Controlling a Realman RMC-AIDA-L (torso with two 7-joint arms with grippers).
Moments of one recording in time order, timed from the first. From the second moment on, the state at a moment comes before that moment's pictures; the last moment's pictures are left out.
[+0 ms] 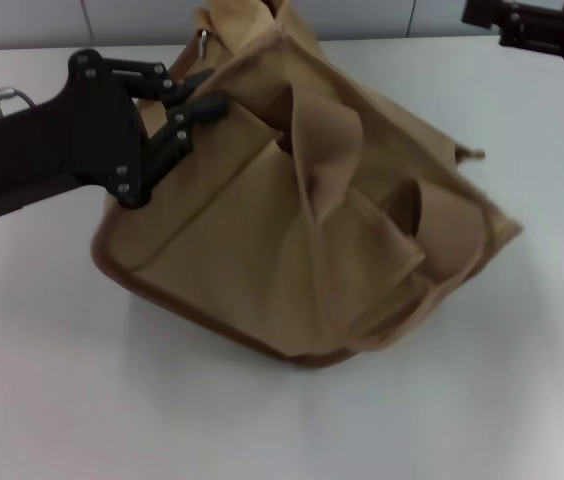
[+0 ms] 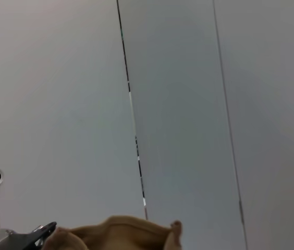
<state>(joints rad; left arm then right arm) -0.43 -2.08 0.87 0.74 1.46 1.80 -0.89 0.53 2.07 -0.63 -1.00 -1.69 -1.70 1.60</state>
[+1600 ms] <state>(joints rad) -0.45 -2.08 0.99 0.76 1.42 1.77 -0.88 0.52 2.08 -0.84 -1.01 -1.70 -1.68 1.59</state>
